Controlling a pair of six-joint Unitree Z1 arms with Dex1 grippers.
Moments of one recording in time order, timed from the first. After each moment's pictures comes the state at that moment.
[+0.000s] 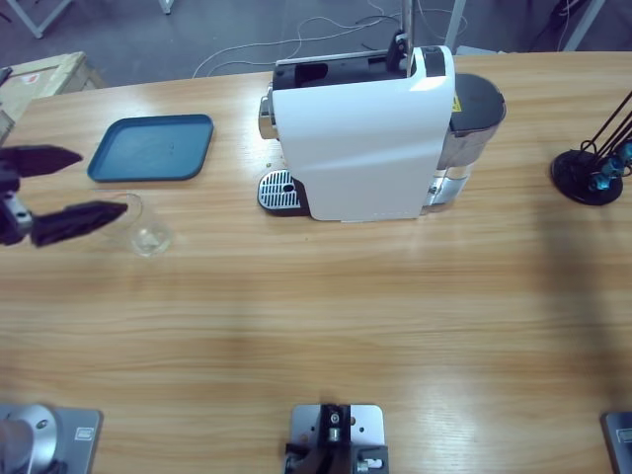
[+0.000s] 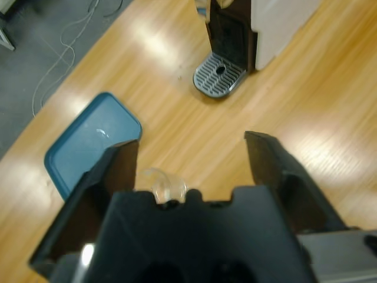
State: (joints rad) arm 0 -0.85 1.07 -0.75 0.32 0.16 0.23; arm 1 0.14 1.15 -0.76 0.31 -0.23 0.18
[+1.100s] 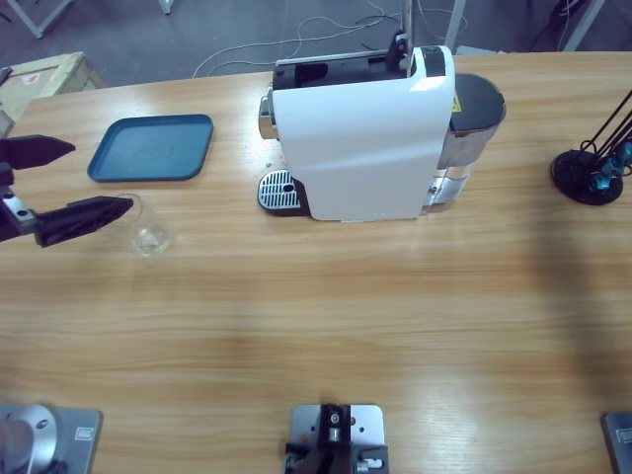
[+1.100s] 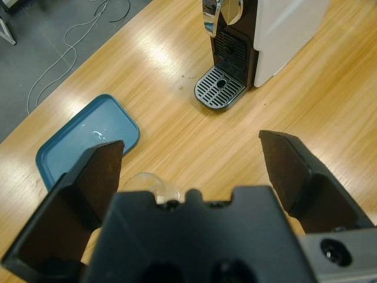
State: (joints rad) arm 0 -0.85 1.05 -0.72 0.25 0.17 0.16; arm 1 0.09 1.34 -0.81 0.21 -0.16 0.18
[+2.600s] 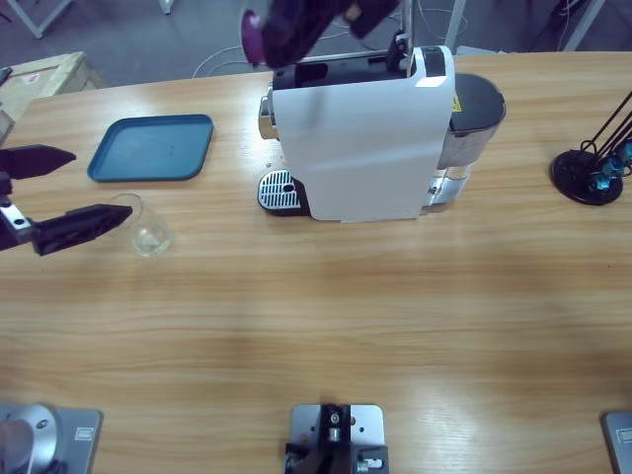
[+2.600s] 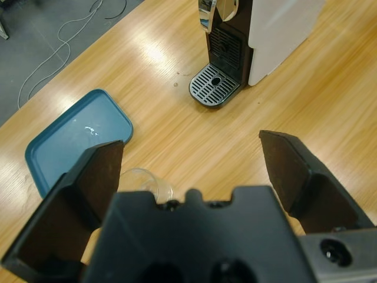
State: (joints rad) arm 0 -0.85 1.03 -0.70 0.25 0.15 0.13; arm 1 0.91 1.83 -1.75 0.65 0.05 -0.45
